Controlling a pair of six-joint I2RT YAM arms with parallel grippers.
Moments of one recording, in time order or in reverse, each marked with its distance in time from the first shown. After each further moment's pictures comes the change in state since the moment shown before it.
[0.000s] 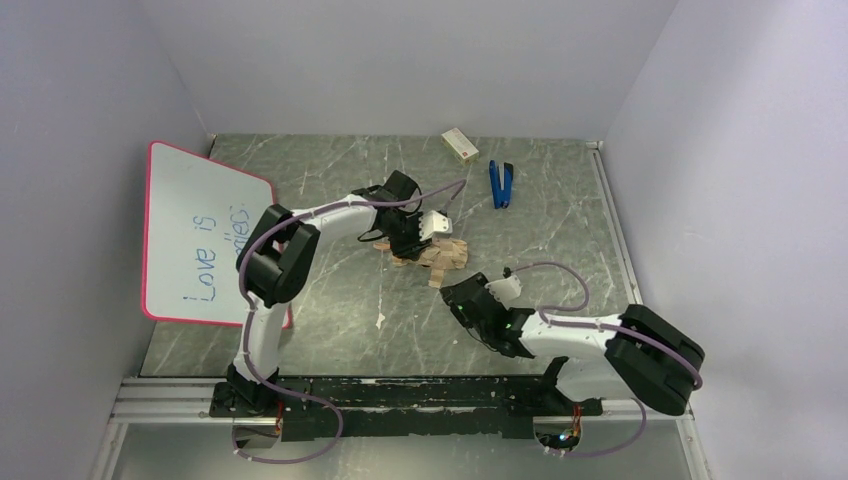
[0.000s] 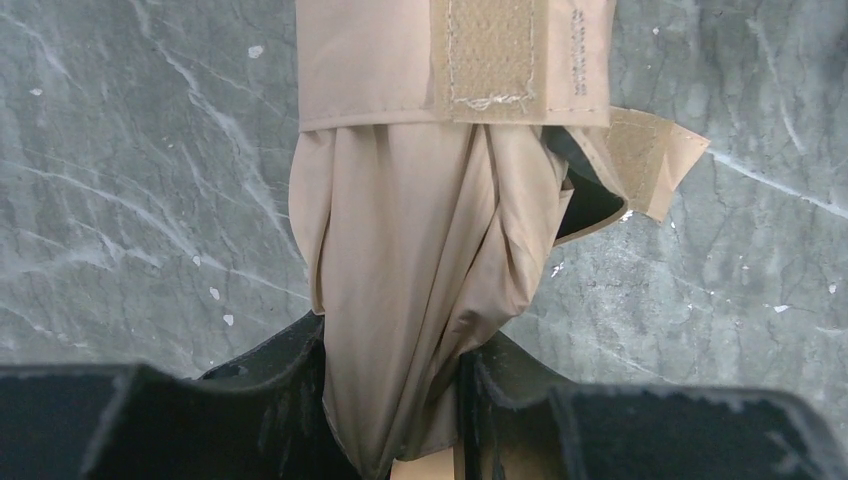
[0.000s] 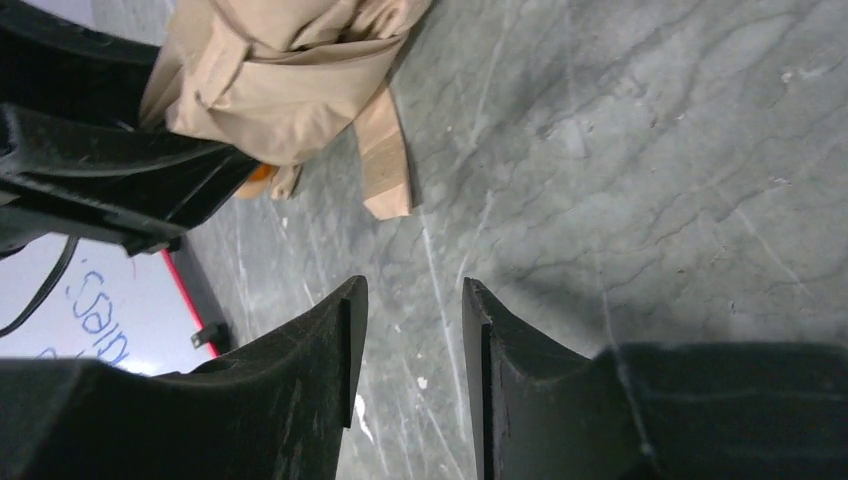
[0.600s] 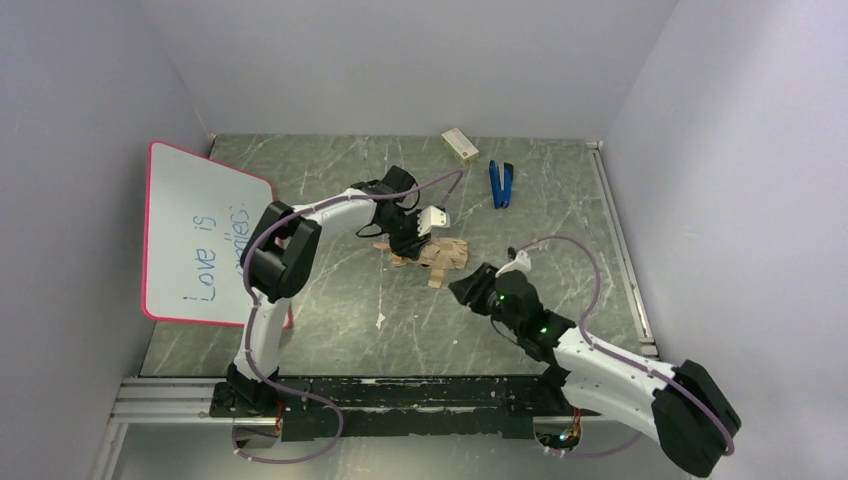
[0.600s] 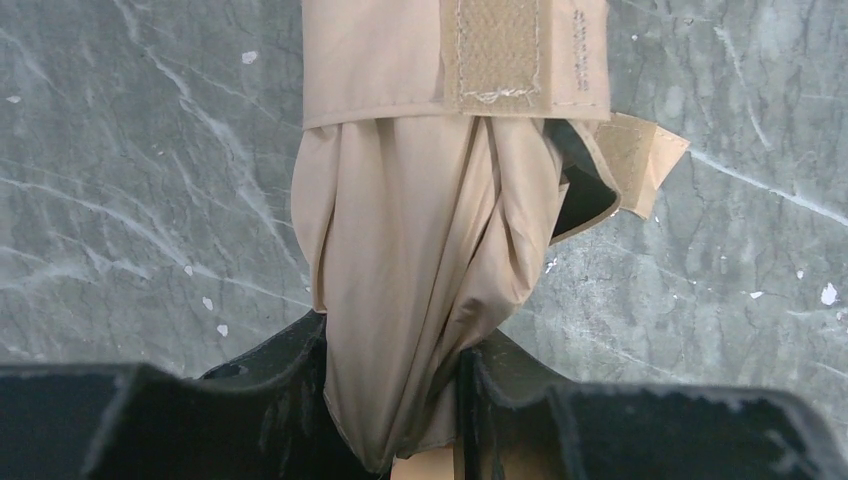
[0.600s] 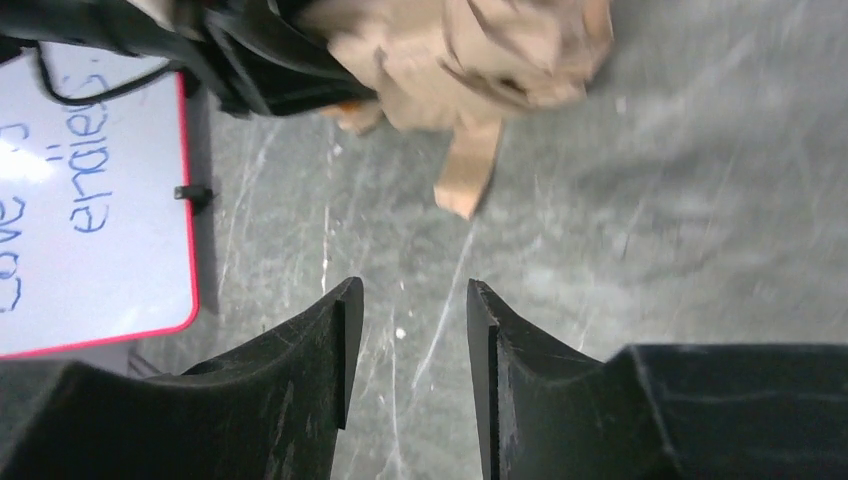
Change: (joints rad) left arm 0.021 0.050 0.082 -0.089 0.089 0.016; right arm -0.262 -0.372 -0.082 0.055 -0.375 -0.714
